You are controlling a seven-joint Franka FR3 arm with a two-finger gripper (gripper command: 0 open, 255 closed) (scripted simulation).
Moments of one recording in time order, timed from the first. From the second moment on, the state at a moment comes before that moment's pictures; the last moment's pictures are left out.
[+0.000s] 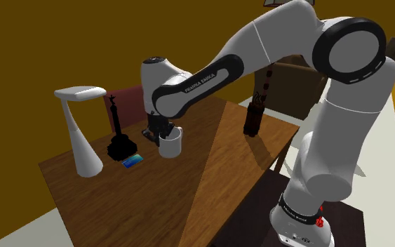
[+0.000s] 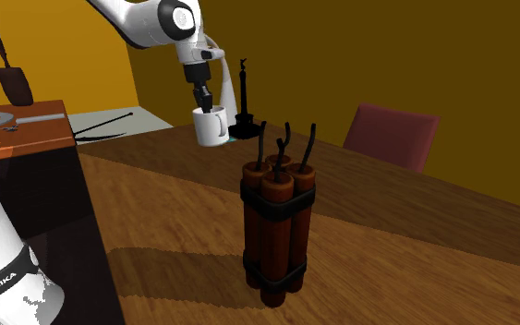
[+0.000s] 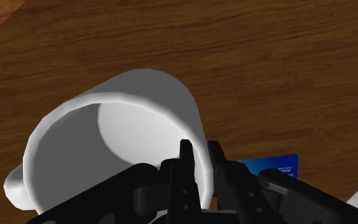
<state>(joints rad) 0.20 0.03 0.12 -2.14 -0.11 2.24 0.68</state>
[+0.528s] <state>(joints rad) 0.20 0.08 0.12 -2.18 -0.13 2.34 0.70</state>
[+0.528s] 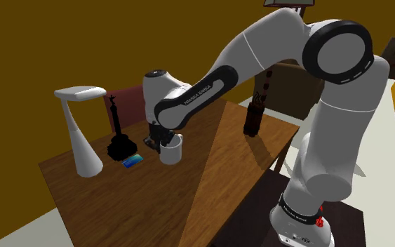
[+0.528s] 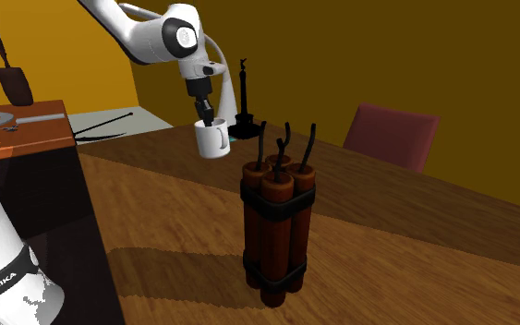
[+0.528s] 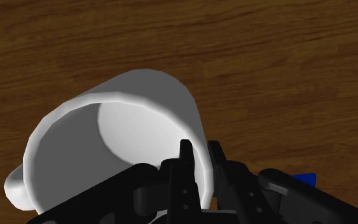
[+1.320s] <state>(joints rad) 0.20 0.08 0.12 -2.19 -0.13 2.35 0.70</state>
